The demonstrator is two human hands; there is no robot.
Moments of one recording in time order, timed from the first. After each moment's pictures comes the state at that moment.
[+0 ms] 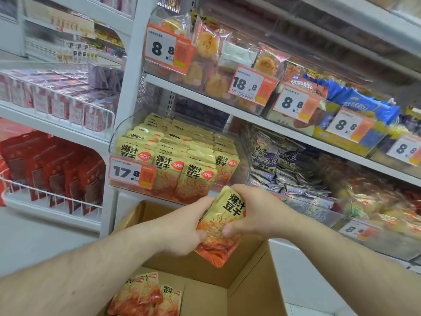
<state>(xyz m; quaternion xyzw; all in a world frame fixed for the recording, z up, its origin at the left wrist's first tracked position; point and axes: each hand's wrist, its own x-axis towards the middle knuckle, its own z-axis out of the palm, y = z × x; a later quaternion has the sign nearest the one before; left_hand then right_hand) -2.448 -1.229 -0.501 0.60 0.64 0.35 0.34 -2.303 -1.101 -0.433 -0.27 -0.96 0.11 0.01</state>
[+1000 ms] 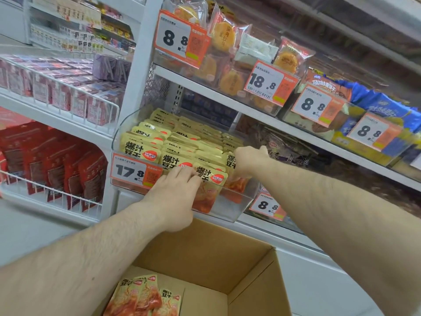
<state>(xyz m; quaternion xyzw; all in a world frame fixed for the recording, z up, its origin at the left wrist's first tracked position) -2.498 -1.201 -0.504 0.60 0.78 0.19 -0.02 -2.427 -1.003 -0.421 -0.40 -0.89 -0.17 -0.12</state>
